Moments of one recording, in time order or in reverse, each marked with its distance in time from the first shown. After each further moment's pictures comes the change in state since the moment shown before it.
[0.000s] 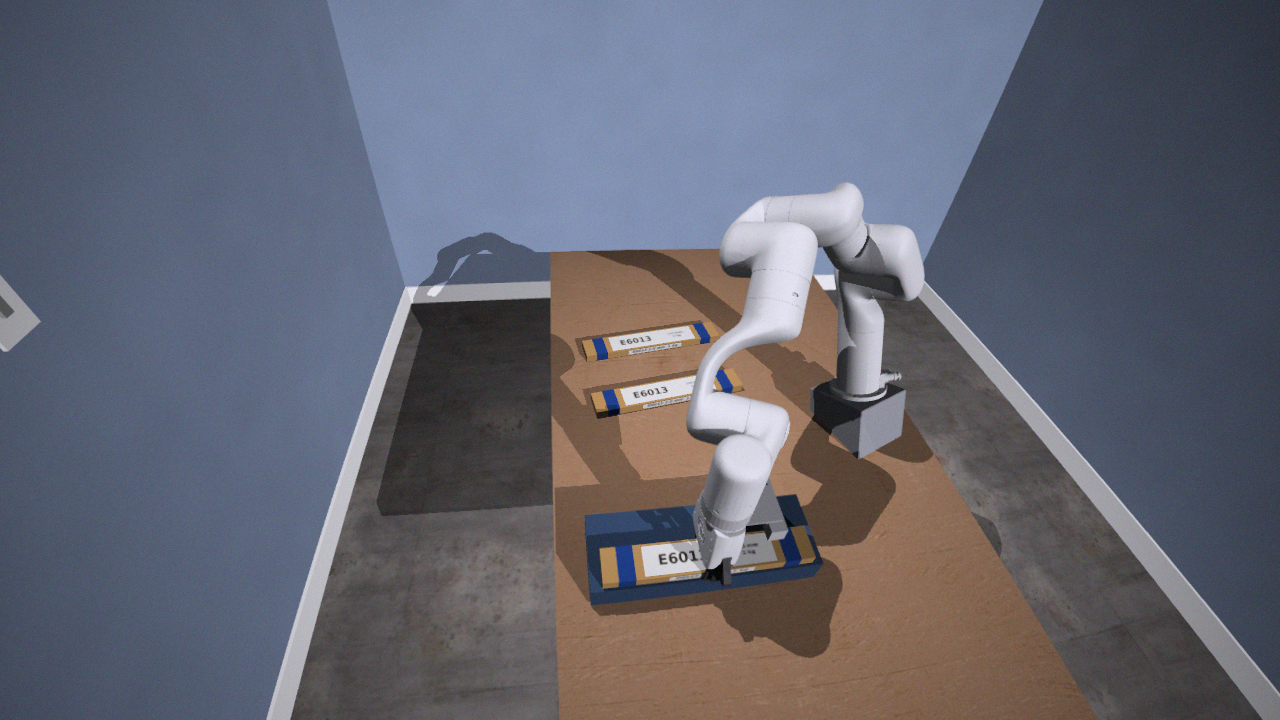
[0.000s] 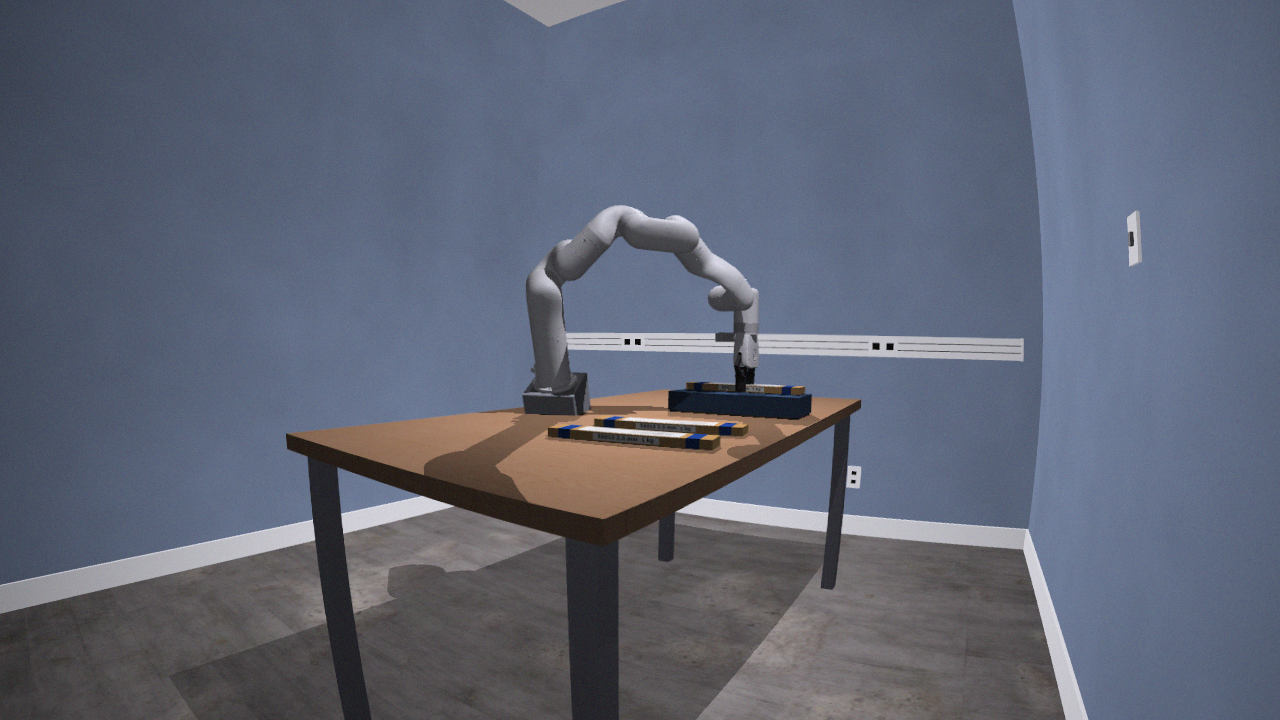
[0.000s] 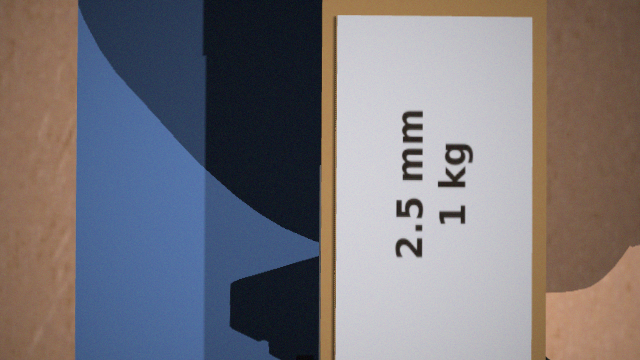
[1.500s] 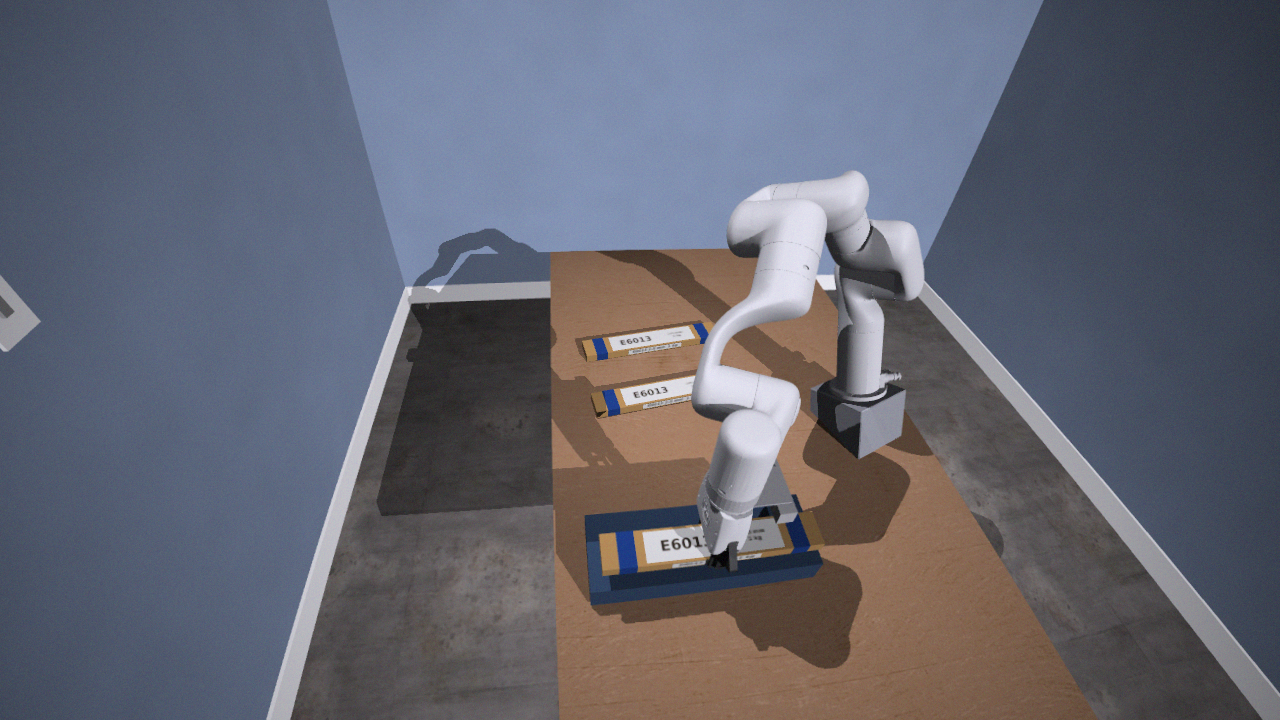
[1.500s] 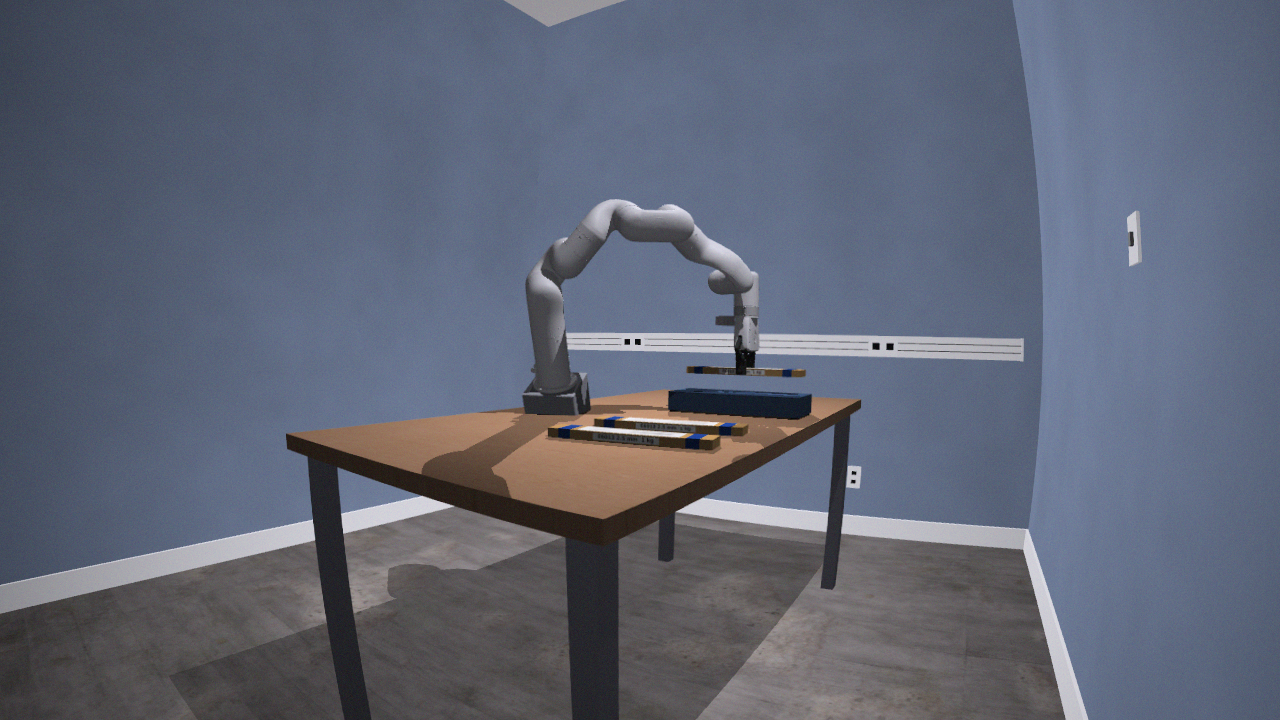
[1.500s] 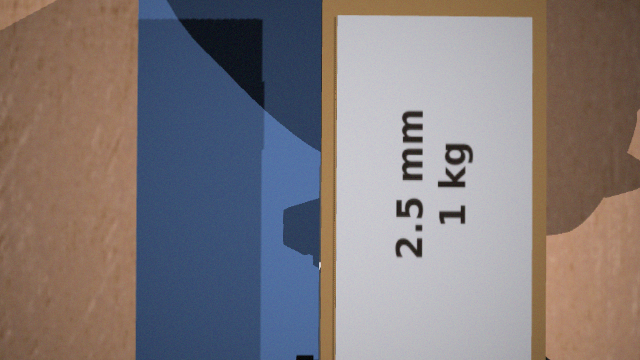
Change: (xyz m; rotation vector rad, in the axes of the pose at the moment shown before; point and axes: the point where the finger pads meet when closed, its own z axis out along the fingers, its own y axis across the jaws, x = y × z) arm 0.000 -0.001 -0.049 0.000 0.000 0.000
